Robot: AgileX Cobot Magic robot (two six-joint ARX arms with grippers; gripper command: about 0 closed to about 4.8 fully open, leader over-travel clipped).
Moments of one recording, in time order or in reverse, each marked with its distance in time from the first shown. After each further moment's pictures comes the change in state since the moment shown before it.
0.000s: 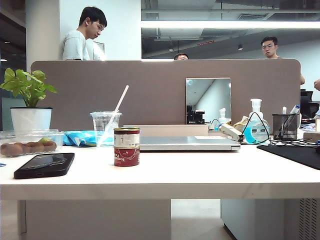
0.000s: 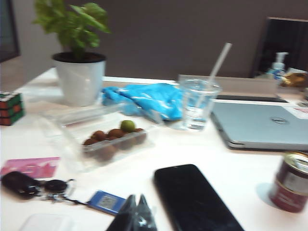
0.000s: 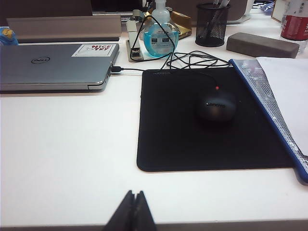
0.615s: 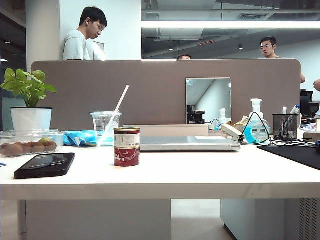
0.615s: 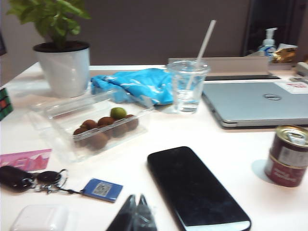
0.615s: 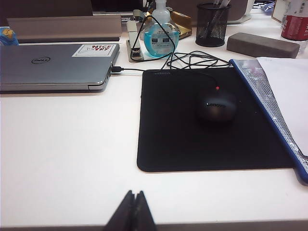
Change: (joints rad) left arm -0.083 0.000 0.000 -0.052 -0.056 0.069; right arm 0.000 0.000 0.000 0.000 0.000 0.000
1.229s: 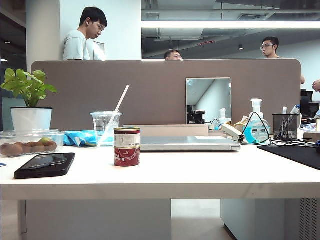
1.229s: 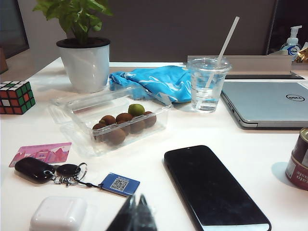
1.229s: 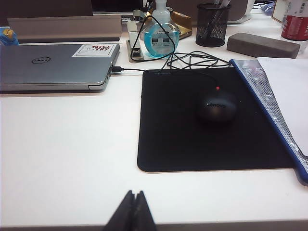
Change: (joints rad) left arm 0.000 0.000 0.000 -0.010 -0.066 0.000; right arm 0.000 0.000 0.000 0.000 0.000 0.000
